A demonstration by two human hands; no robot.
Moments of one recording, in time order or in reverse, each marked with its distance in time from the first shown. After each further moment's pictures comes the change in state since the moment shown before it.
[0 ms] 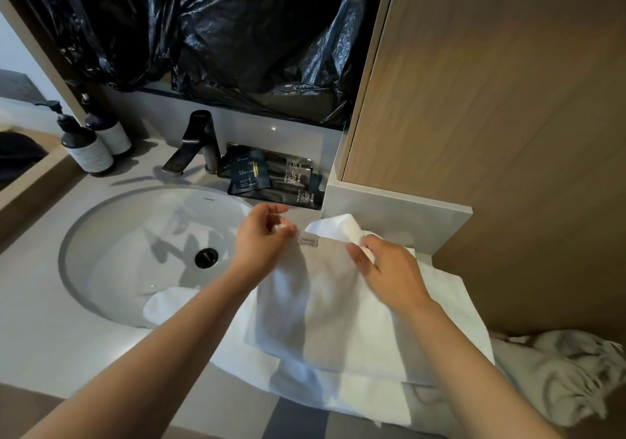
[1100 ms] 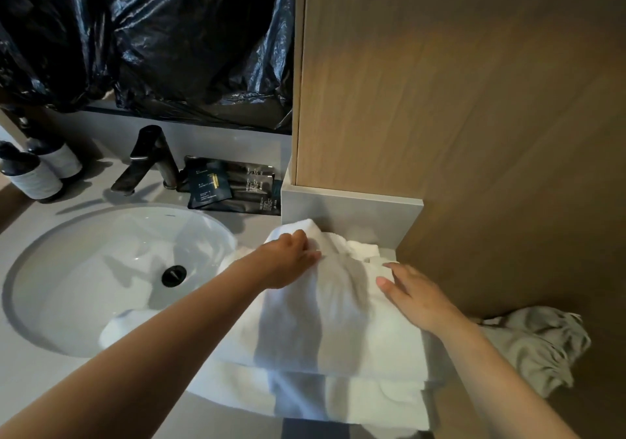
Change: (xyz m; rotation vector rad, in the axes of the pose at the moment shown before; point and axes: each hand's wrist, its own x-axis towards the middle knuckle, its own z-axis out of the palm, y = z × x) left_hand -0.002 0.021 0.066 0.949 -0.691 0.305; right_hand -0.051 0.112 -0.025 0.002 -0.341 0.337
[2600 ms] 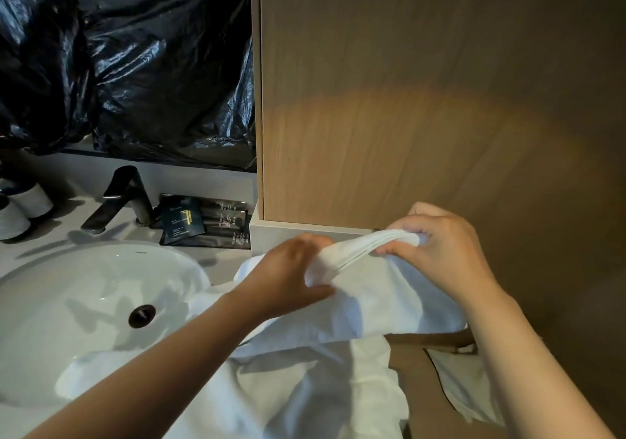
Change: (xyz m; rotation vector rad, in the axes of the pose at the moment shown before) left_hand -0.022 0.071 -0.030 -0.161 0.435 0.410; right_hand -0.062 -0.054 -0.155 0.054 0.673 -0.424
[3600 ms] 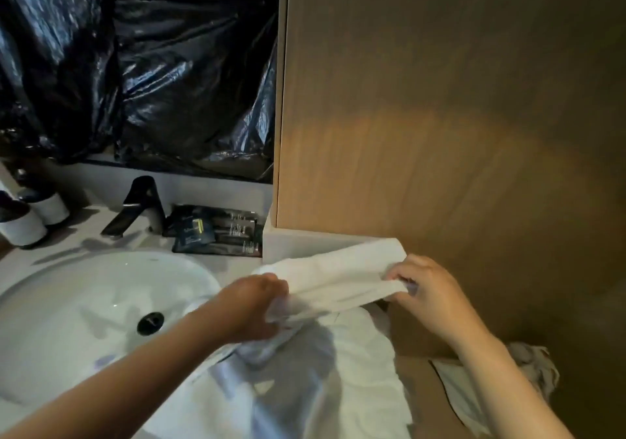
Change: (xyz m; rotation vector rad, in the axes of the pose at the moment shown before) left_hand -0.056 -0.044 -0.024 0.283 -0.273 -0.068; right_hand -0.046 0.012 0.040 -0.044 -0.219 0.057
